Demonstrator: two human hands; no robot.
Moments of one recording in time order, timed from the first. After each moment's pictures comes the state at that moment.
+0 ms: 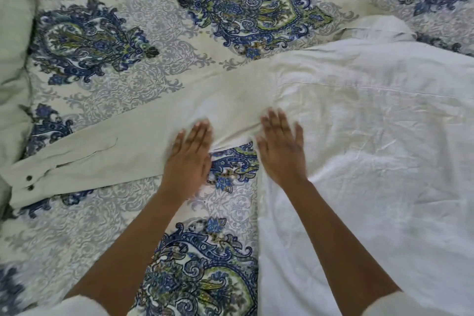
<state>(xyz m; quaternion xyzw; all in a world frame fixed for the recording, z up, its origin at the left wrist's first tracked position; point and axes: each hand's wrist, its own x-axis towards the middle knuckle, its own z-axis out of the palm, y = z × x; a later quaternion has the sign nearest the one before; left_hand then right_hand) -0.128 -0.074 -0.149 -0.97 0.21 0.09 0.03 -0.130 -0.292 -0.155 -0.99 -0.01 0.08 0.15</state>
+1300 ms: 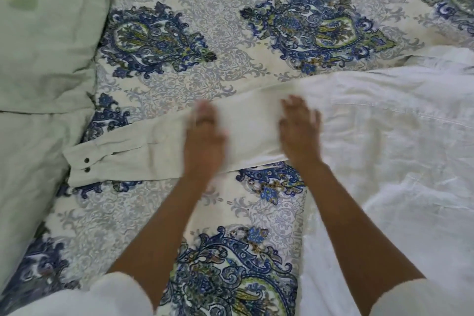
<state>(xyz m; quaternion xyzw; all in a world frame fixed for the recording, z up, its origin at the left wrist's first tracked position) -0.092 -0.027 -0.141 -1.00 -0.03 0.05 -0.06 -0.061 -0.227 -0.137 -0.98 -0.01 0.03 0.20</state>
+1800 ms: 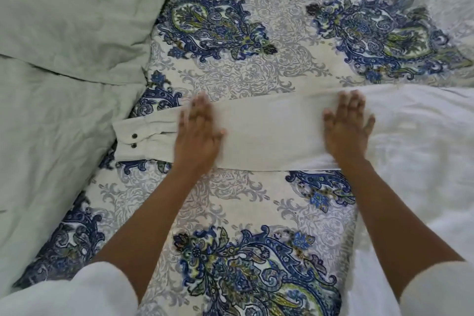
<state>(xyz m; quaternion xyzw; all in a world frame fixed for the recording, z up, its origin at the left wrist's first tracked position) -0.119 0.087 -0.151 -1.00 -0.03 0.06 -0.02 -0.039 -0.200 -0.160 -0.99 0.05 0.11 0.09</state>
